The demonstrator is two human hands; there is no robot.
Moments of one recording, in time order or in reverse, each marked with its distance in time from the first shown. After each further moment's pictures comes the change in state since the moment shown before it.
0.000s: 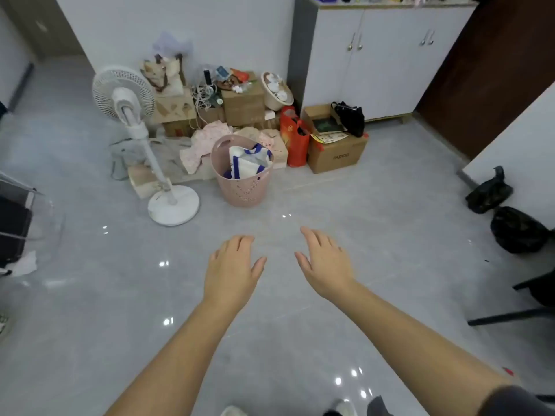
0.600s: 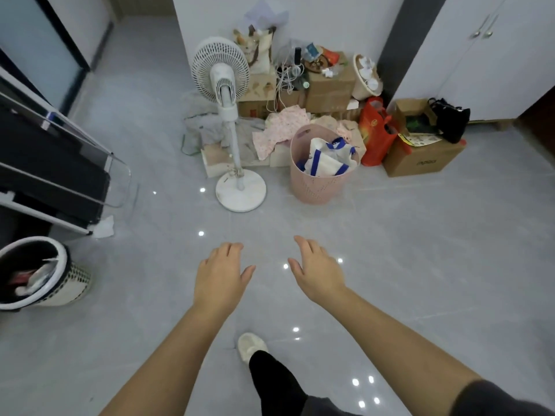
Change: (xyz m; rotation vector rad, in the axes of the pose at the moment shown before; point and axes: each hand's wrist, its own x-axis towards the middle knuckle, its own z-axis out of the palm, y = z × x) left_hand 0.041 -0.303 -0.055 0.050 -0.063 -0.267; right_hand 0.151 -0.258 0.131 0.051 -0.226 -0.120
